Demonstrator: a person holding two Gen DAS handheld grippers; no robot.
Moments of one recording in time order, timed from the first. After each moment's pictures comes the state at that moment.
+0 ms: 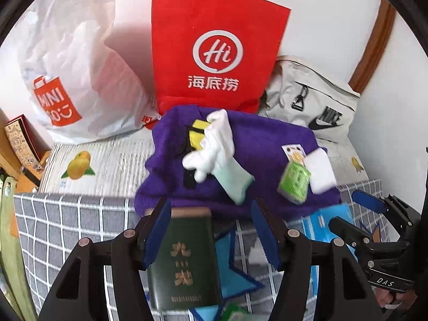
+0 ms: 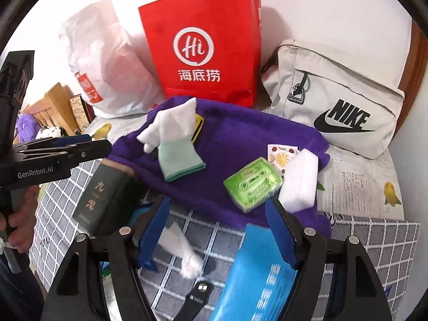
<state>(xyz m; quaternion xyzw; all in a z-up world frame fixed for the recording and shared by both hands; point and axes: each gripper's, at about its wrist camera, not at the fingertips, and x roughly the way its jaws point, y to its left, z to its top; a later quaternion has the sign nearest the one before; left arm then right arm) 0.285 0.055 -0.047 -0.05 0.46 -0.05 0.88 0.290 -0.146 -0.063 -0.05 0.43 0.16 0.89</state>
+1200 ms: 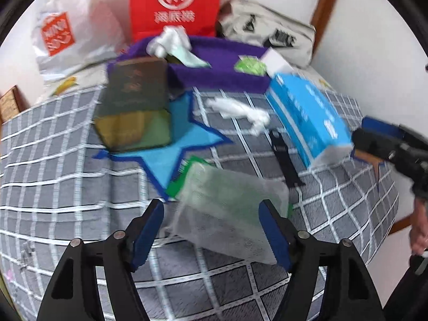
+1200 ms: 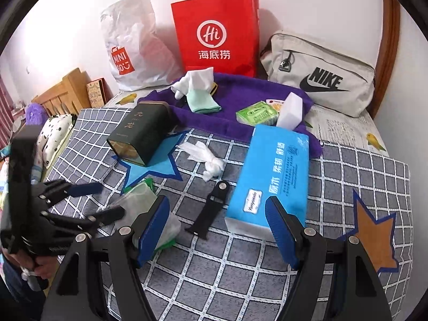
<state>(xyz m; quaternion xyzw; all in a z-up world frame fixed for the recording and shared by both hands) 0.117 0.013 -0.143 -0.01 0.49 -0.11 0.86 0.144 -0.178 -0.092 -0.04 0.41 0.16 0.90</state>
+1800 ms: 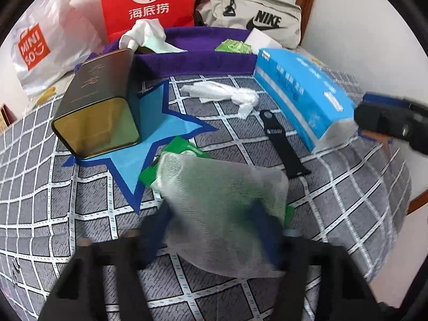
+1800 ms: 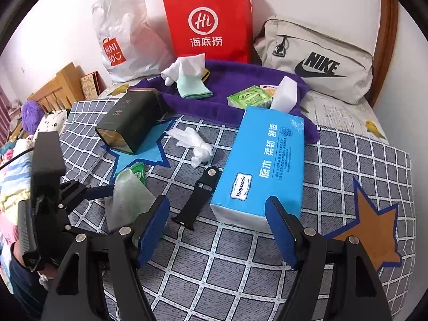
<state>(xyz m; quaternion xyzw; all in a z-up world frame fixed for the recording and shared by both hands) 0.124 -0.011 -0.165 0.02 0.48 -0.13 0.87 0.150 -0.184 -0.107 -0.05 0.43 0.16 0.89</state>
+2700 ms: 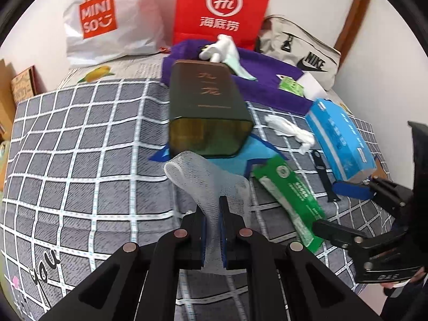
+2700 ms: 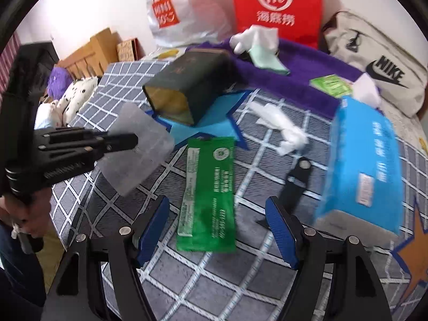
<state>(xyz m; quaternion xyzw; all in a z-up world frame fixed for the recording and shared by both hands) 0.126 0.095 -0.142 -0.07 0.47 -0.07 0.88 0.154 -0.094 -0.161 -0.09 0.46 0.25 0.85</state>
